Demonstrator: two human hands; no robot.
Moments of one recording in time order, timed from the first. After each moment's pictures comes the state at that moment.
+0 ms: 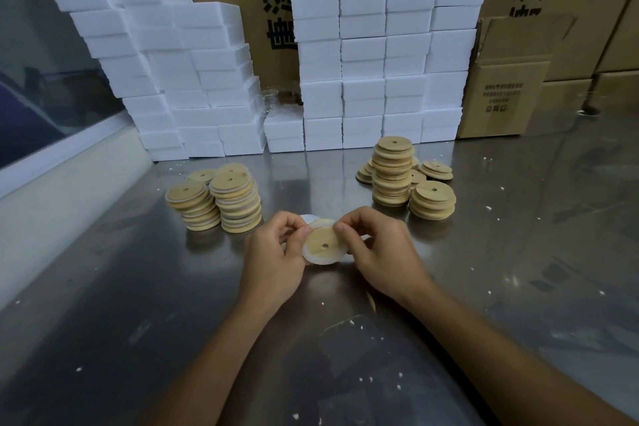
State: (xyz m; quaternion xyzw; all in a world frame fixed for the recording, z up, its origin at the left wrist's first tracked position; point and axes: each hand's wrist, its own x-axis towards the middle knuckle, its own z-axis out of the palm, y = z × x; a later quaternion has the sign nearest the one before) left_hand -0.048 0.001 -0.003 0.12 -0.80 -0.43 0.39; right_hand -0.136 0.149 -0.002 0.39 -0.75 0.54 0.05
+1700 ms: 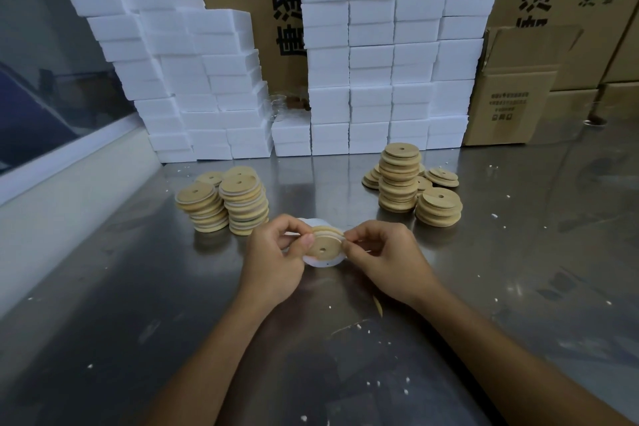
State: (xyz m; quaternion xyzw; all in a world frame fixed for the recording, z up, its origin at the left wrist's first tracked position) left_hand -0.040 -0.008 0.004 0.13 -0.79 -0.48 0.35; right_hand -0.140 0.150 -0.004 0.34 -0.76 0.55 -0.04
